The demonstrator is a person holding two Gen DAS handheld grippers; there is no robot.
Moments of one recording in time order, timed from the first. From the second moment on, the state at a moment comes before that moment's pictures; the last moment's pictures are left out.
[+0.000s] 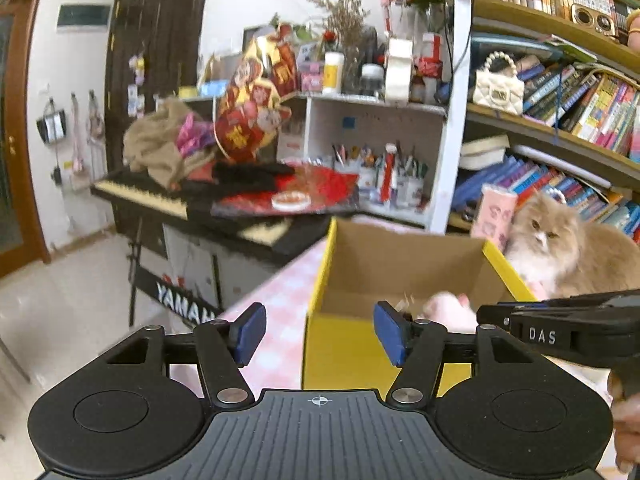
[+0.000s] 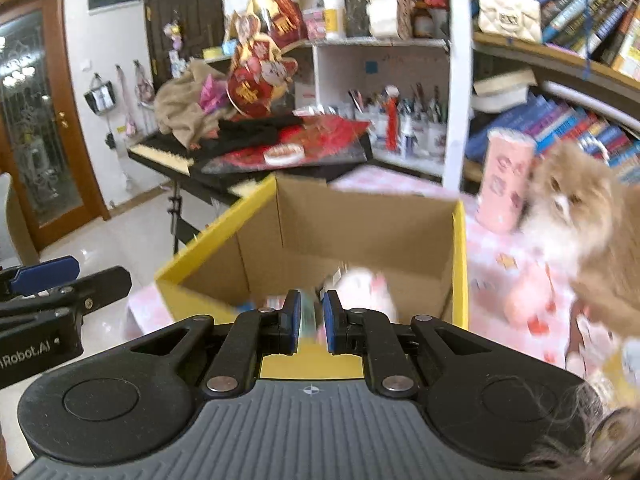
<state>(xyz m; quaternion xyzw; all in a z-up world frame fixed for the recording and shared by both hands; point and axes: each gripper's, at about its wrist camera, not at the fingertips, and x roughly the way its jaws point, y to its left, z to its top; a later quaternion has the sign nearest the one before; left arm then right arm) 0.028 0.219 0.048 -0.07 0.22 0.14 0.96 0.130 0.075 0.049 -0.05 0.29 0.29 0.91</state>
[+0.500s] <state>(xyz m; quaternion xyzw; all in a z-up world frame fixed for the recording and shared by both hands) -0.013 0.181 0.013 -0.03 0.31 0.05 0.95 0.040 0.038 0.000 -0.05 0.36 0.17 0.92</state>
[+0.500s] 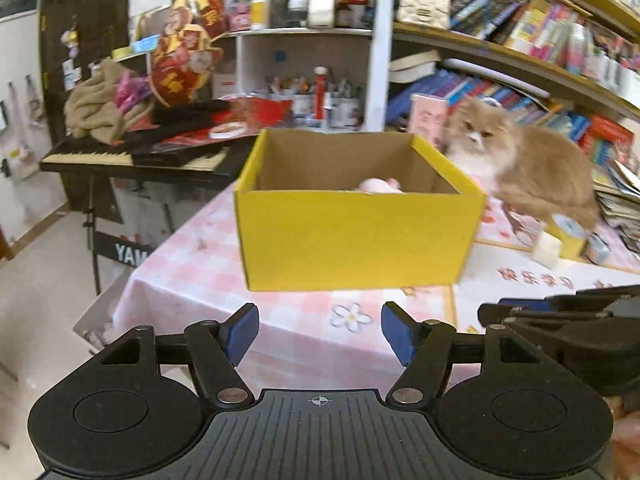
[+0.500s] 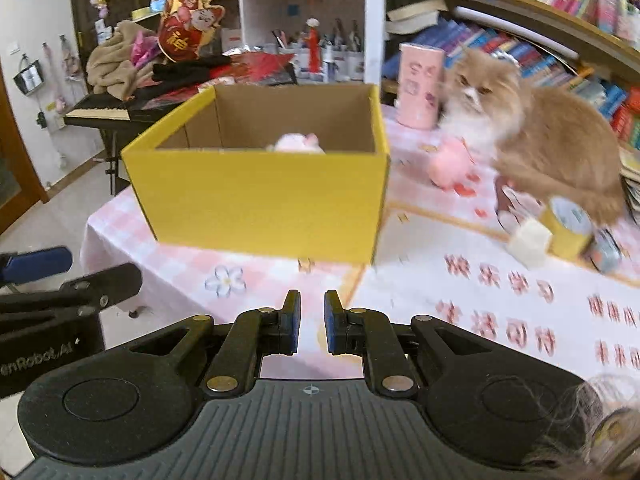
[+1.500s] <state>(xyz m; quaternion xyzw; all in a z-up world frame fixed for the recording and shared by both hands) 0.013 0.075 0.003 0.02 0.32 -0.14 0.94 -0.004 -0.082 -0.005 0.03 0.37 -0.02 0.93</state>
